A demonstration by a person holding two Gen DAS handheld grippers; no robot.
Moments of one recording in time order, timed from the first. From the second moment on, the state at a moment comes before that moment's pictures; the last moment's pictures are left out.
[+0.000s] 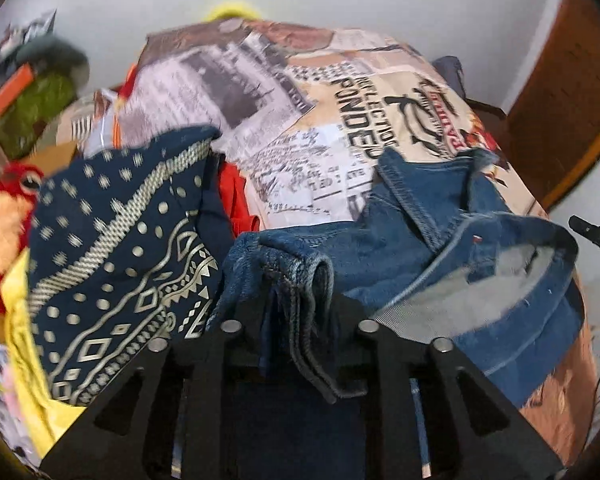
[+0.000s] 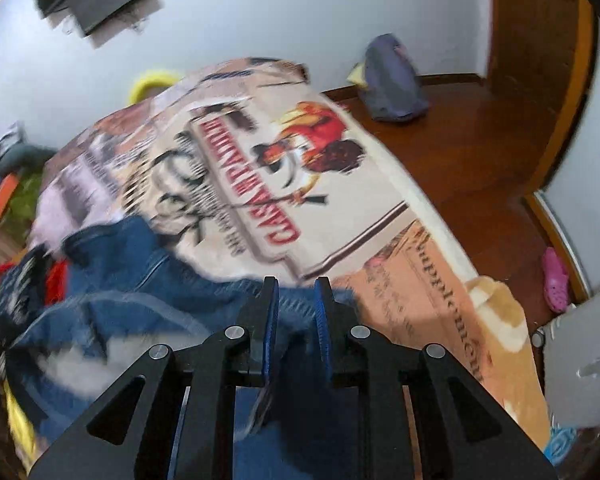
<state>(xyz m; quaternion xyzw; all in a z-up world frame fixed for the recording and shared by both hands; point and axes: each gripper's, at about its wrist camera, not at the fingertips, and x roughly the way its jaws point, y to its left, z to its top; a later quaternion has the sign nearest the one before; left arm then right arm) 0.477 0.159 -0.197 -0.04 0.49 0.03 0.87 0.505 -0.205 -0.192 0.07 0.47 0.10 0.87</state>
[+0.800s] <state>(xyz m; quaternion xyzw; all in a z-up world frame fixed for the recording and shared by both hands) 0.403 0.099 -0.264 0.03 0.54 -0.04 0.84 0.404 -0.098 -0.238 -0.08 0.51 0.23 0.82</state>
